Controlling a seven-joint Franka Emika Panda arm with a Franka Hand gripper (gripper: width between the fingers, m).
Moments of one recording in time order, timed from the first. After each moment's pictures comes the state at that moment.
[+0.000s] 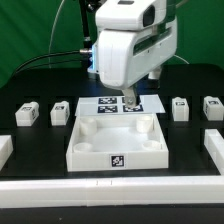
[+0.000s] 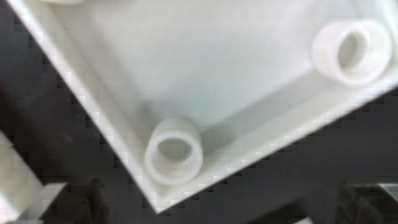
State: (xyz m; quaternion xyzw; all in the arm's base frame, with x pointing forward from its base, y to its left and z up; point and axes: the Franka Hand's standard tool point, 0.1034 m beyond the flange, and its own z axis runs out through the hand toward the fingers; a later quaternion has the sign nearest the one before) arm 0.515 0.021 0.095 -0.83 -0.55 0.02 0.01
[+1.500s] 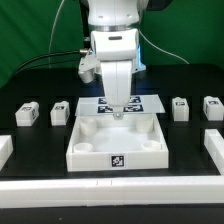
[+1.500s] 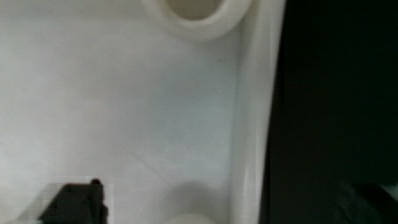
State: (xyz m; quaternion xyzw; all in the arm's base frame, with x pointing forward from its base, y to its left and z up) arm 0.429 -0.012 0.038 -0.70 -0.71 0.01 0.02
